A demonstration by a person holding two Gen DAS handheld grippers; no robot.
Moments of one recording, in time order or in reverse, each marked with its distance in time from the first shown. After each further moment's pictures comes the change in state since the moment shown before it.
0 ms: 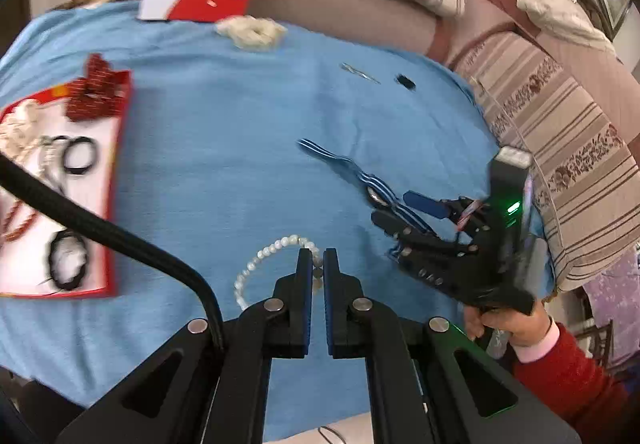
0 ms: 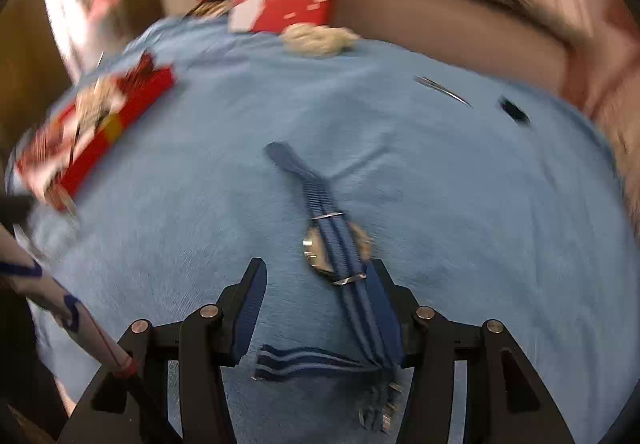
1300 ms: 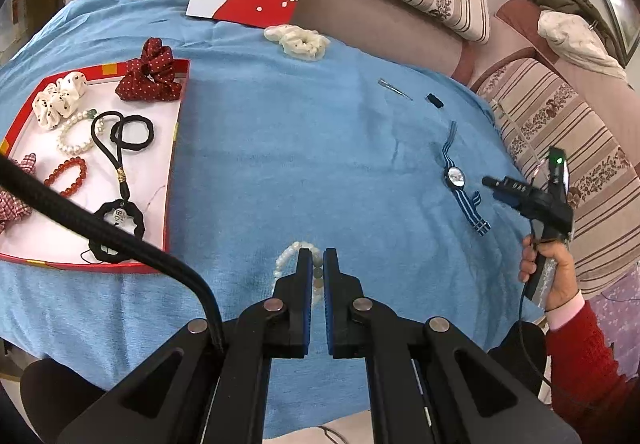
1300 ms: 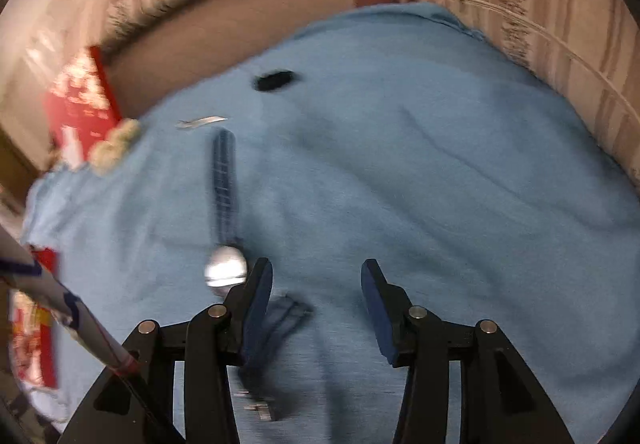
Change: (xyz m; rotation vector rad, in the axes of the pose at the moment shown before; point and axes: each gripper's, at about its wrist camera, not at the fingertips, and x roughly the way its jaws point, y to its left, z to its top) left arm -0.015 0.041 -0.015 -0.066 -0.033 0.028; right arm -0.036 -0.197 -0.028 0.673 -0.032 -0.111
